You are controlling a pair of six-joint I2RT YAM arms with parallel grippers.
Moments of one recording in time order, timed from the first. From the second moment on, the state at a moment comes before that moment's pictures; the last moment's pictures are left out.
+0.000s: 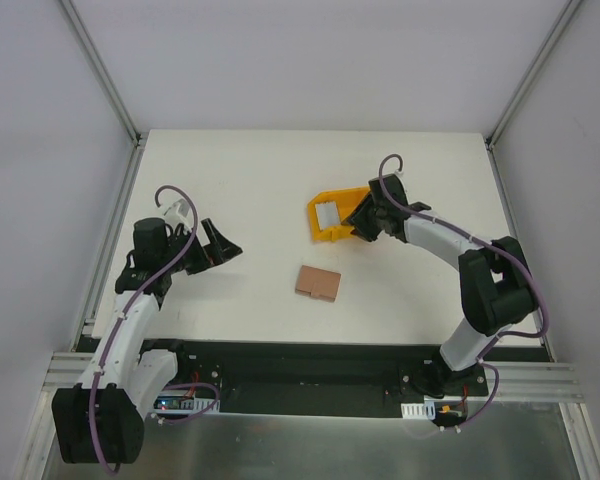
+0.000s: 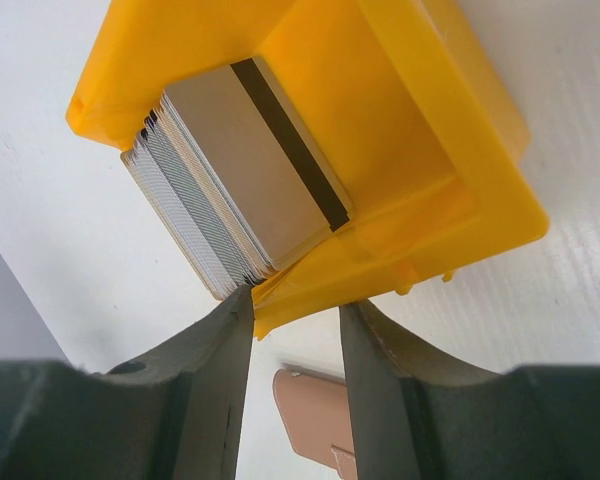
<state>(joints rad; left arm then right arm) 0.02 0.85 0.55 -0.31 0.59 -0.53 0.43 1.67 1.07 -0.28 -0.03 1.05</state>
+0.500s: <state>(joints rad) -0.26 0.88 0.51 -0.26 0.41 -0.62 0.49 1.67 1.07 -0.28 -0.05 1.07</state>
